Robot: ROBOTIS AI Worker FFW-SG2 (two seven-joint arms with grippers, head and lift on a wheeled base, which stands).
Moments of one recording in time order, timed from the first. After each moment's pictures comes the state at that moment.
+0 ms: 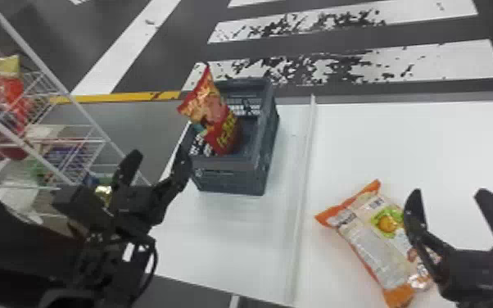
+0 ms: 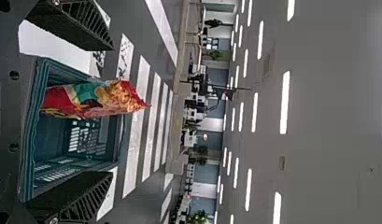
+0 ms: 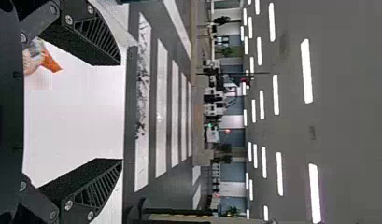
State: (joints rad) left arm 0.64 0.24 0.30 -2.10 0.45 -0.07 -0.08; right arm 0.58 -0.07 0.31 -1.90 0.08 -0.17 -0.23
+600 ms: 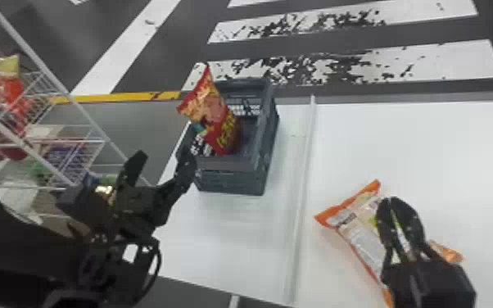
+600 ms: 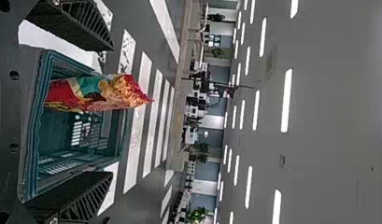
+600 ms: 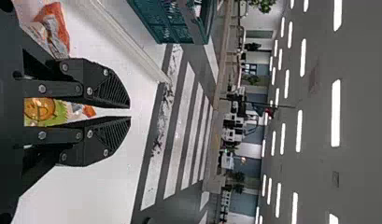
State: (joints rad) left arm 0.65 0.24 0.29 -2.10 0.45 -0.08 -0.08; right arm 0.55 -0.07 0.46 -1.88 0.23 -0.03 -0.26
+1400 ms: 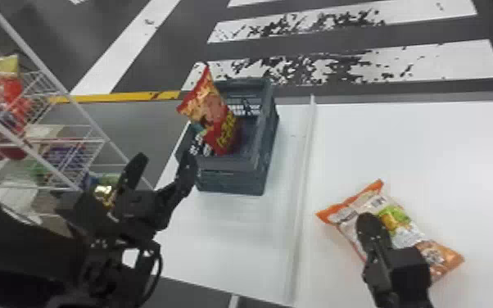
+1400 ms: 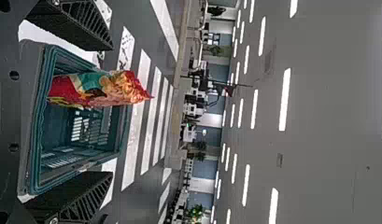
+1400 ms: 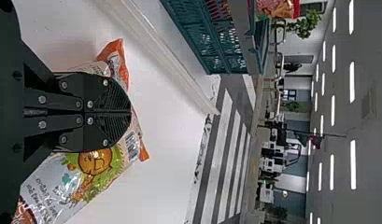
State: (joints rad) left arm 0.67 0.24 0.28 -2.10 0.46 -0.11 -0.08; right arm 0.40 -0.07 0.49 -1.67 0.13 0.04 -0.21
